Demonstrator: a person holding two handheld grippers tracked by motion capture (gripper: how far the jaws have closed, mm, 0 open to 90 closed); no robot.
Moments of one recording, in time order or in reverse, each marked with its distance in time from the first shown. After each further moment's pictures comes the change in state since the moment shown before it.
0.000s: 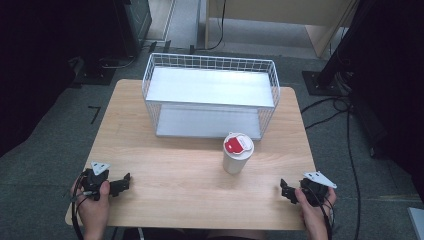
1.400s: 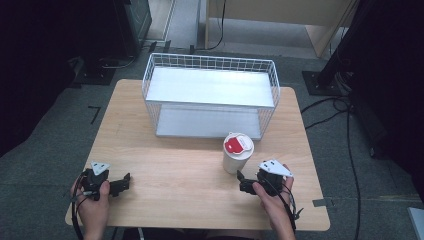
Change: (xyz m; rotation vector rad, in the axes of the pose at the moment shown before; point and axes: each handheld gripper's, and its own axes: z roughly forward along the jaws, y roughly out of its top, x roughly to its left) left arm 0.000 0.000 0.000 0.000 0.000 0.000; right arm 0.123 0.040 0.001 -0.103 0.243 -0.143
